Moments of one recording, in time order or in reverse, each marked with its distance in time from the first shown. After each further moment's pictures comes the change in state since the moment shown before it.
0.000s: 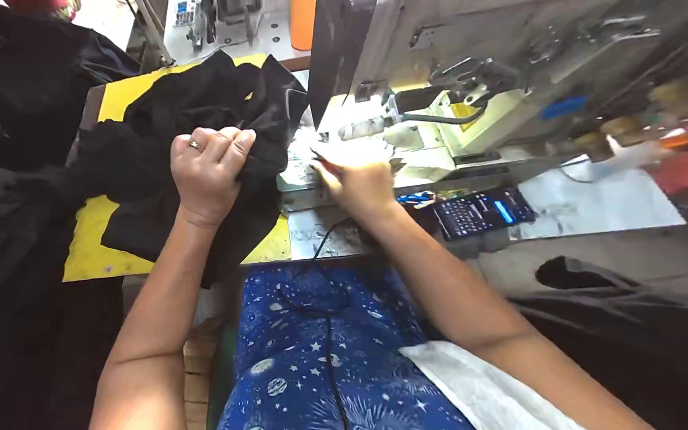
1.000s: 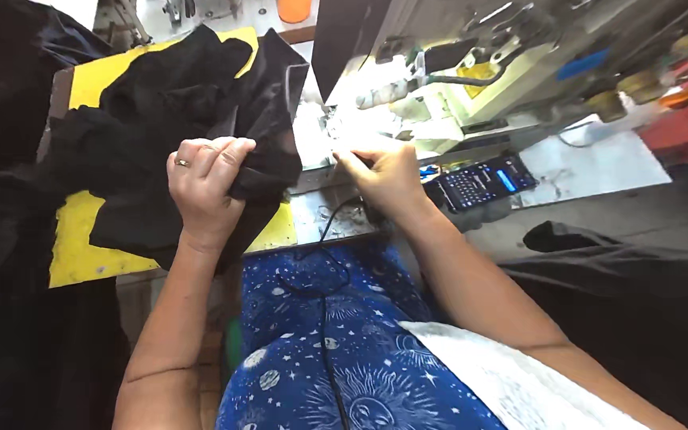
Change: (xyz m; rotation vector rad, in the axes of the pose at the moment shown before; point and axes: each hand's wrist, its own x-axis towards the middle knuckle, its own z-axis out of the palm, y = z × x) left_hand -0.030 0.018 -0.020 -0.264 0.022 -0.192; right_hand -0.027 -0.001 -0.010 0.289 -0.028 0.211
